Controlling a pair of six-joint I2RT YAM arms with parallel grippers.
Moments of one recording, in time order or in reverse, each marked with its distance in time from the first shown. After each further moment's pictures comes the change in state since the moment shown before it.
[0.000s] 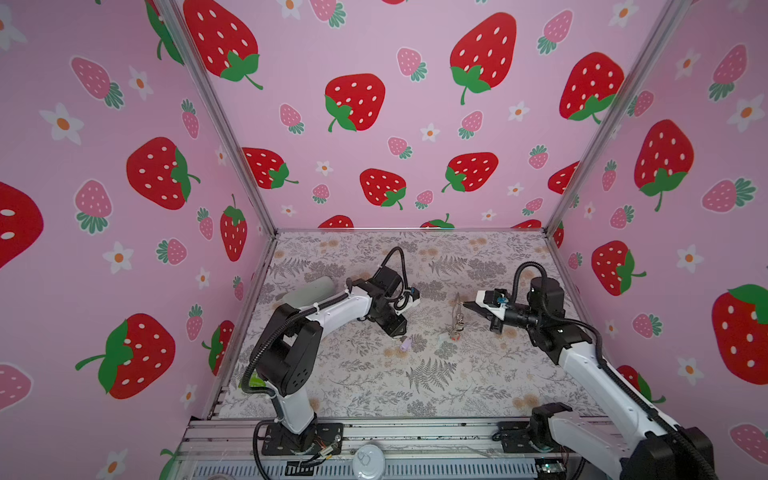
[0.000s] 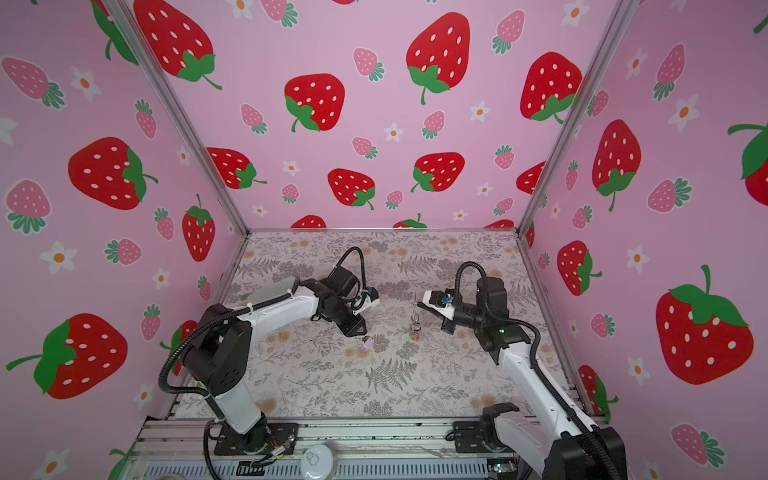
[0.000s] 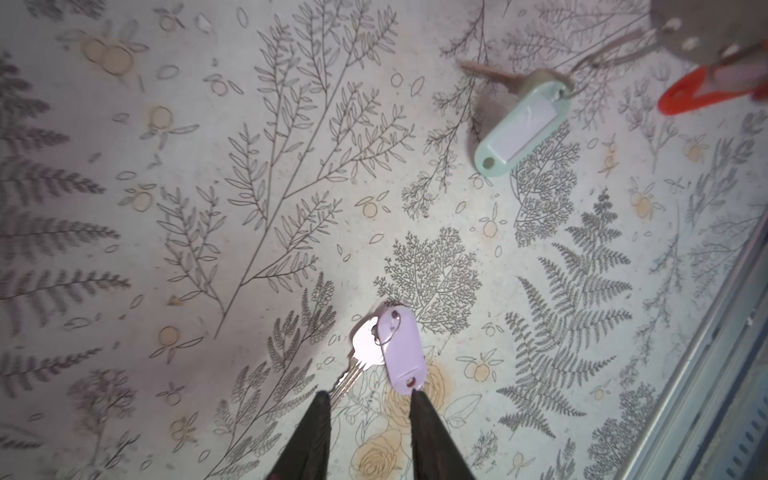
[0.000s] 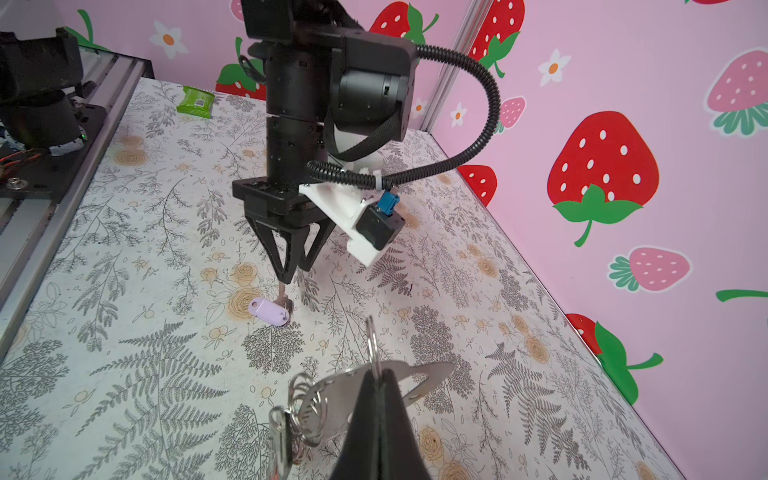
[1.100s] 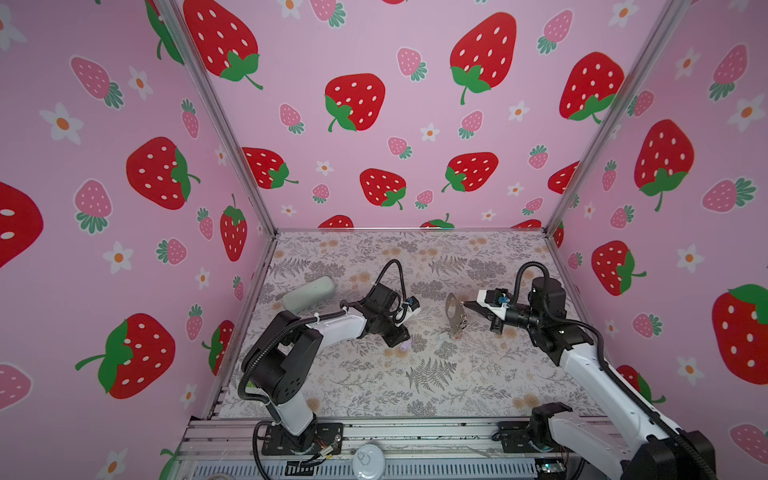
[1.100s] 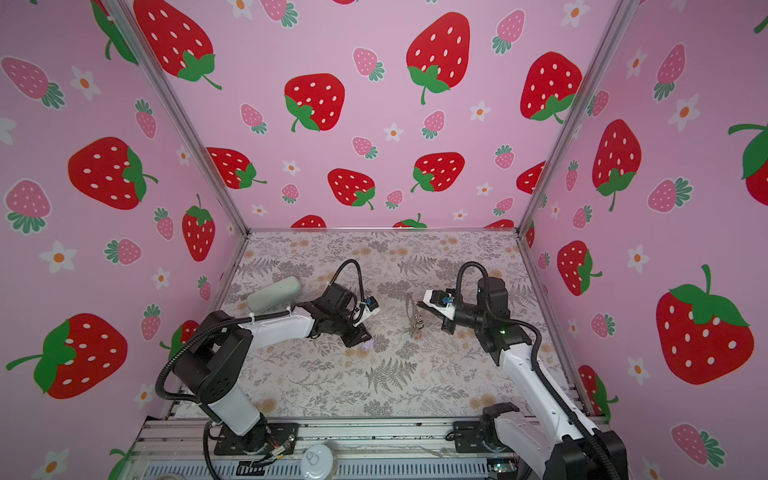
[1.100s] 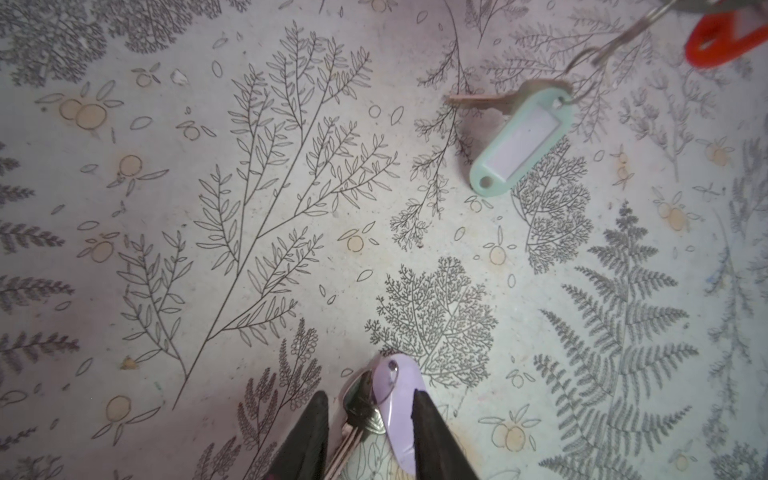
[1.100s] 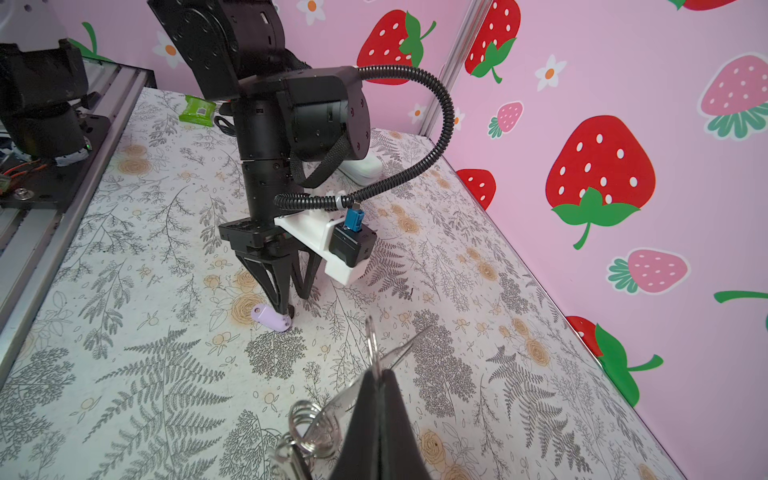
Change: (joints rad) left arm -0.040 -0.064 -0.240 0.381 -0.019 0.006; right arm 0.000 -0.015 0.000 0.003 -0.006 0.021
